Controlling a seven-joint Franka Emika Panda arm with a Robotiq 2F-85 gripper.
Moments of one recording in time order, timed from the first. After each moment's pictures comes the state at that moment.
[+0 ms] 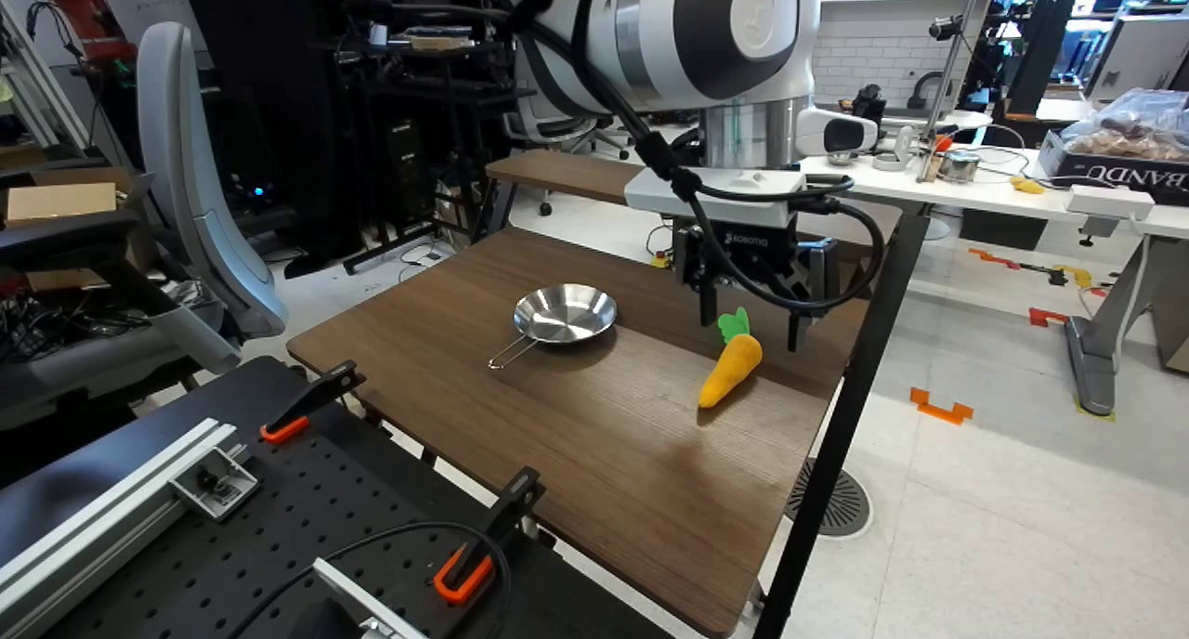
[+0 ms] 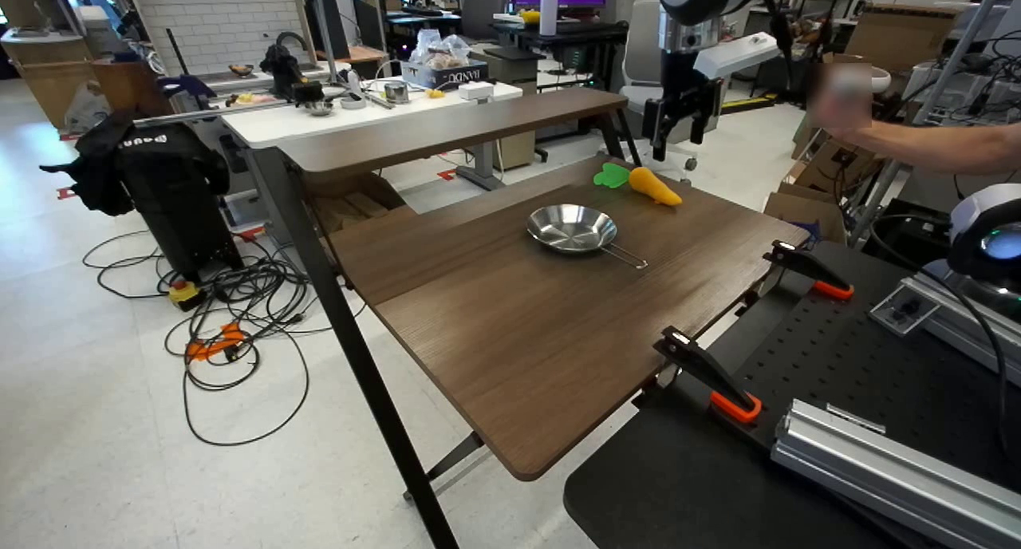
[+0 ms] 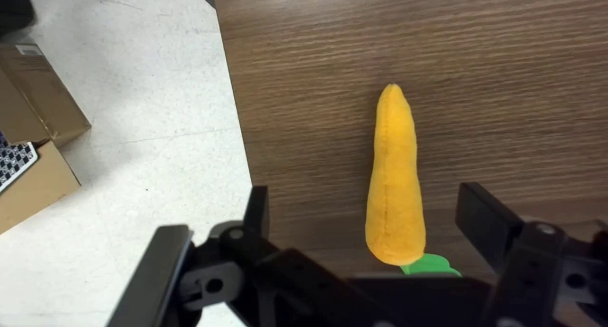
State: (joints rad) arm -0.16 0.59 -0.14 -1.89 -0.15 2.46 -0.05
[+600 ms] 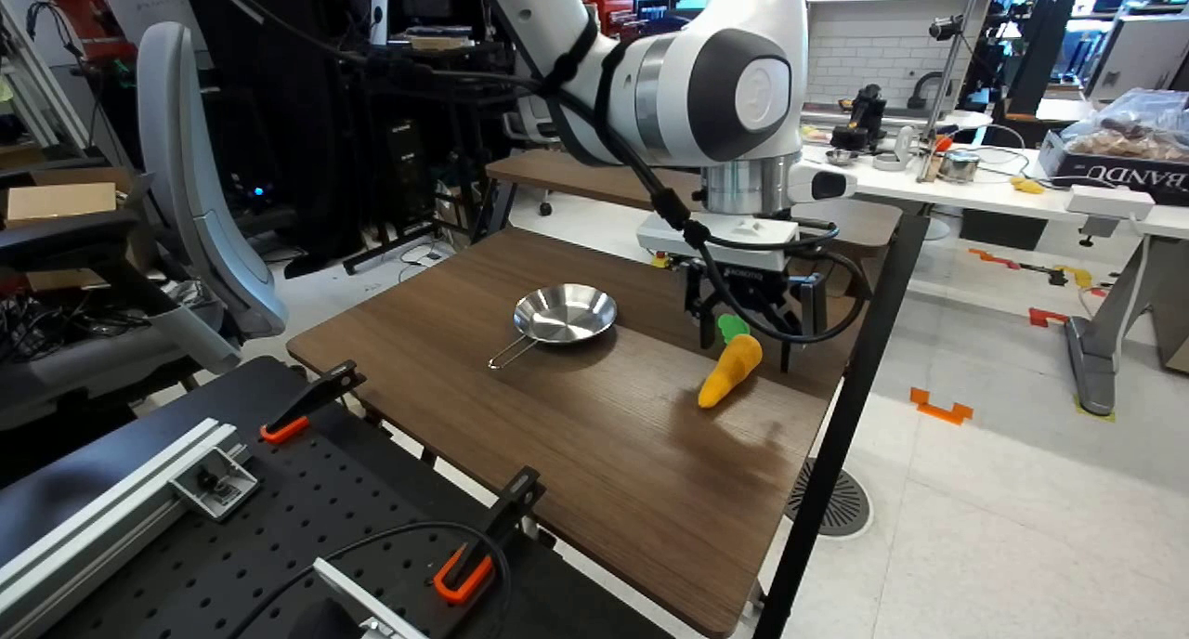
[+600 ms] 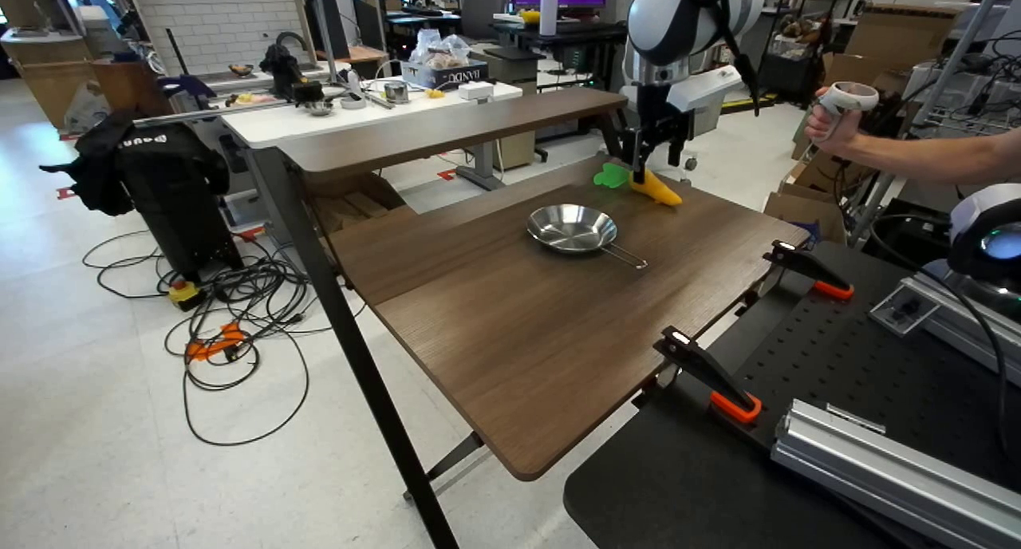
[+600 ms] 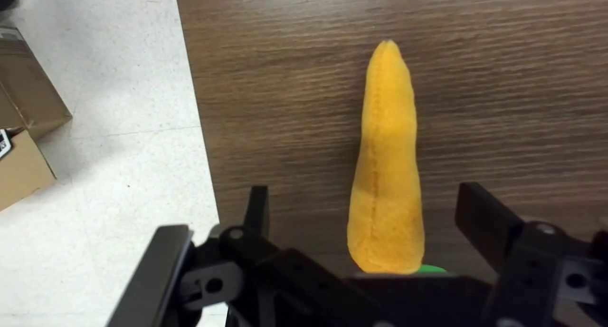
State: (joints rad) arm -0.16 0.75 -0.12 -1.74 -0.15 2.46 -0.05
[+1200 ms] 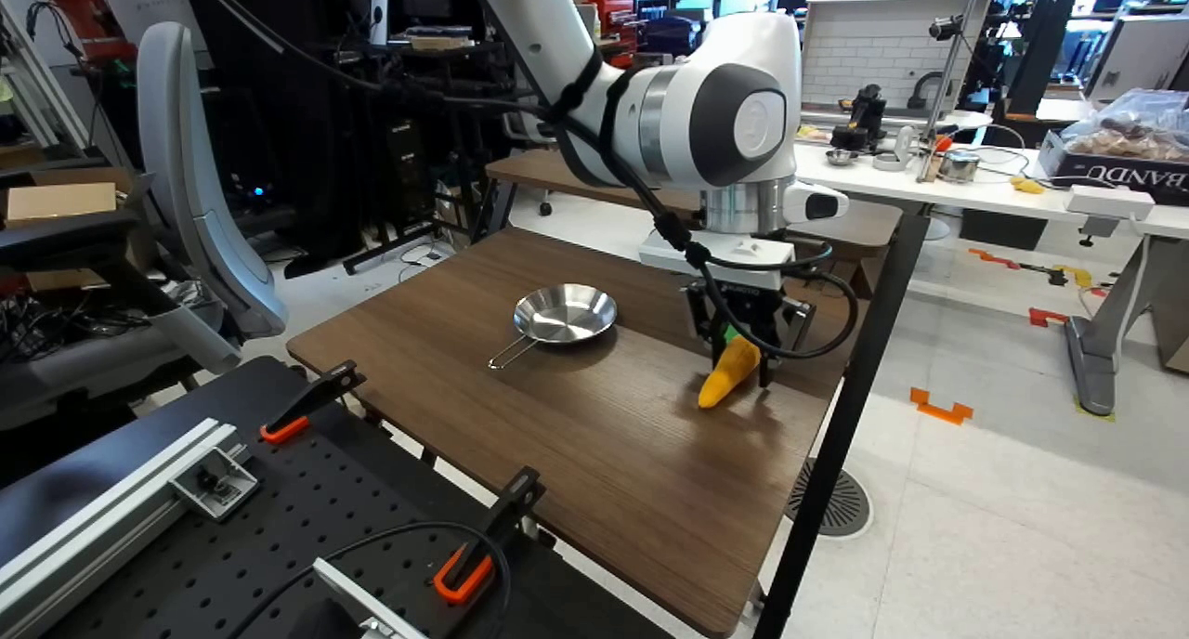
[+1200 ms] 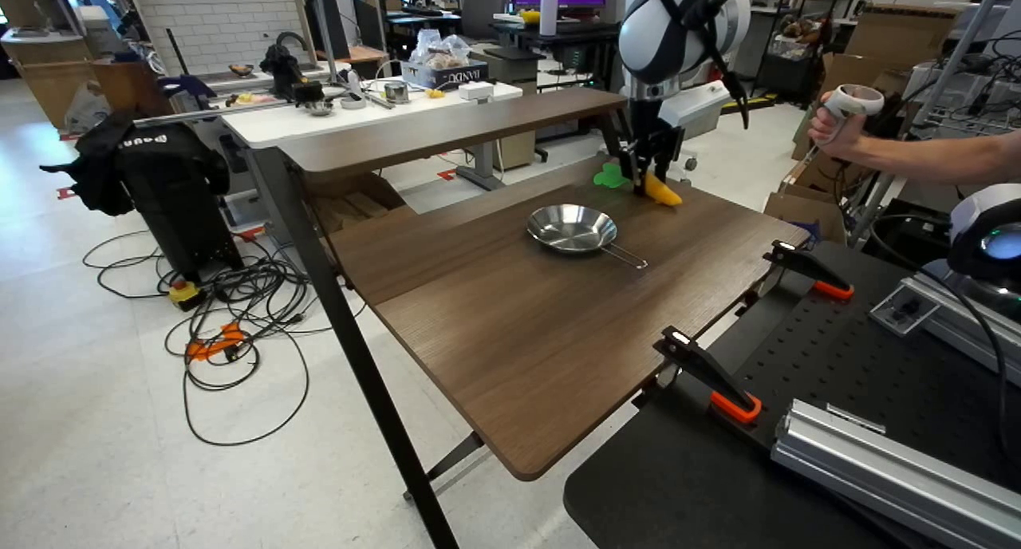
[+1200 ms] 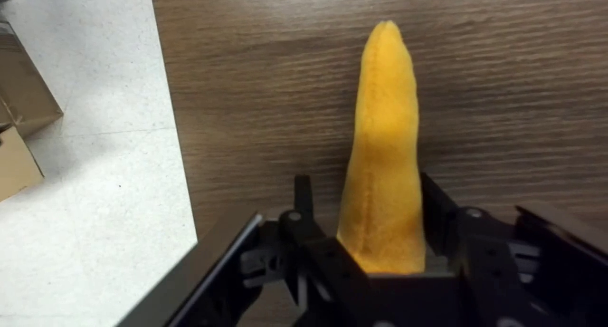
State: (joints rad) arm -0.15 0.82 -0.12 -1.69 -0.15 2.46 -0.06
